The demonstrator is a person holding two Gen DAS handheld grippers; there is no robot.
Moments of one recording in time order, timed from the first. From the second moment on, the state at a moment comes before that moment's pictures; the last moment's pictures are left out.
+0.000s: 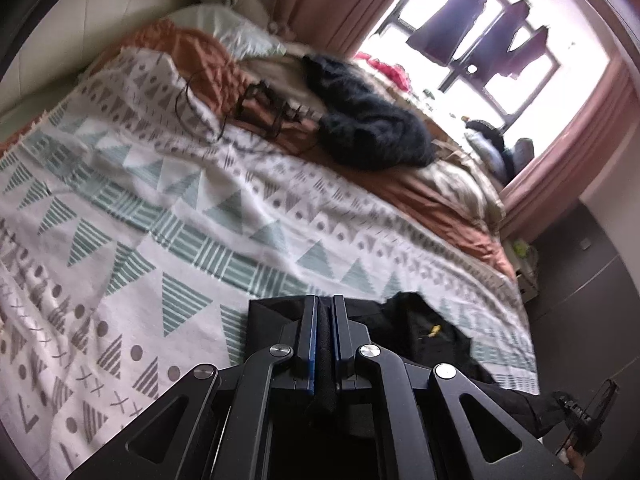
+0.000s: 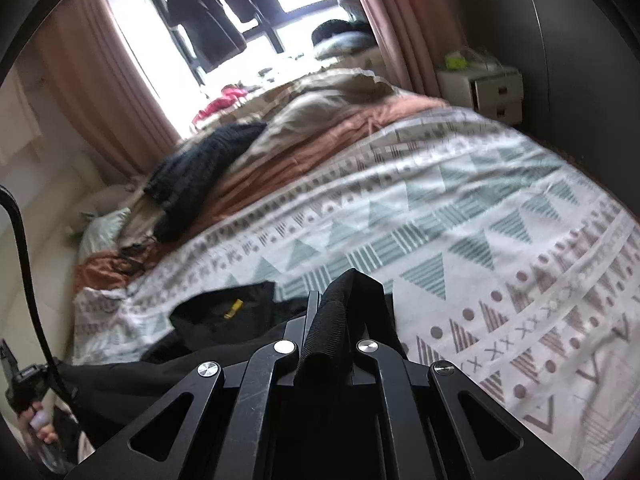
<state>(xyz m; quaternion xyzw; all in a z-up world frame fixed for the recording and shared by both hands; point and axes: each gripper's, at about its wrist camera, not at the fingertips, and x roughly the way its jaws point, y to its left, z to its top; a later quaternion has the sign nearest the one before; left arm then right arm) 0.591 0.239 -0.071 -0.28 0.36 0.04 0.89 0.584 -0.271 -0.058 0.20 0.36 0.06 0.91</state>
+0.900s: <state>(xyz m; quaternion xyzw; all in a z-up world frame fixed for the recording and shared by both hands) 0.609 0.240 -0.141 -0.22 0.44 0.05 0.87 0.617 -0.264 -0.145 0.12 0.46 0.03 0.88</state>
